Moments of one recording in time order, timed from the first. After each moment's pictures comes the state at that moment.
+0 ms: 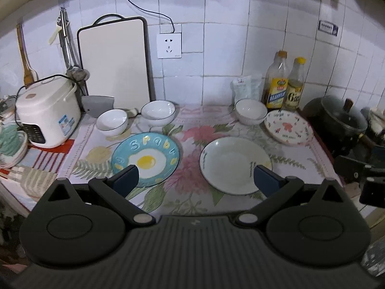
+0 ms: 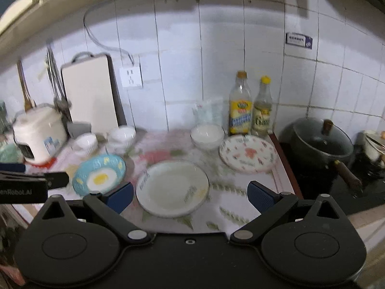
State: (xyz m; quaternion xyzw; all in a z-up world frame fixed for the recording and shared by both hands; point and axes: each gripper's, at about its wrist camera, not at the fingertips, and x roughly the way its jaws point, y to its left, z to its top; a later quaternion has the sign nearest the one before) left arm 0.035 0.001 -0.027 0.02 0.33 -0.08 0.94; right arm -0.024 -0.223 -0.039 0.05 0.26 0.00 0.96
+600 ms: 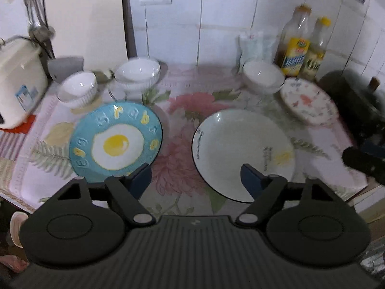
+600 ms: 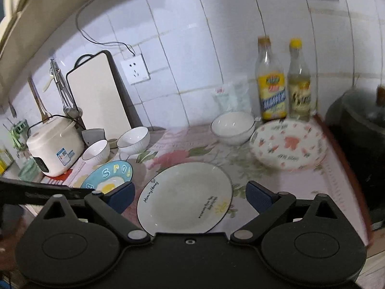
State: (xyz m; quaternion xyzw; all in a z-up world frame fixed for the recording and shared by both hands) left arm 0.166 -0.022 -0.145 0.01 0.43 -0.10 0.90; right arm 0.091 -0.279 -0.148 0.14 0.29 0.10 0.94
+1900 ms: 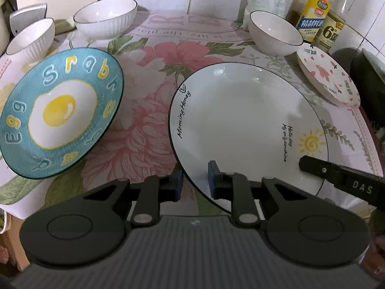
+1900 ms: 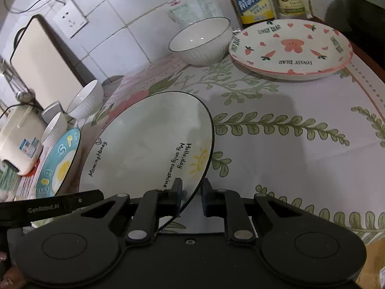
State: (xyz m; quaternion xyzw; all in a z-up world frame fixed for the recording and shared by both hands) left arm 0.226 -0.046 -0.250 -0.02 0.48 -0.12 0.87; right arm 0.171 -0.279 -0.271 0.20 0.41 0.08 0.89
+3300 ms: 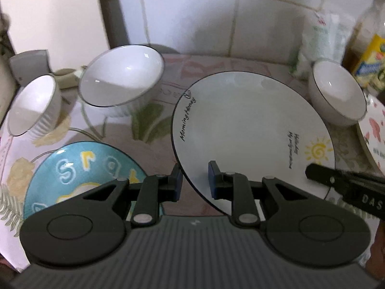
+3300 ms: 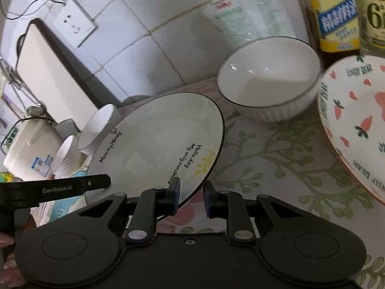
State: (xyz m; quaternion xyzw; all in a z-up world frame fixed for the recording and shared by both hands) left arm 0.366 -0.053 -0.233 0.02 0.48 -0.05 0.88; right arm 0.318 -0.261 -0.270 0.21 0.41 0.15 0.87
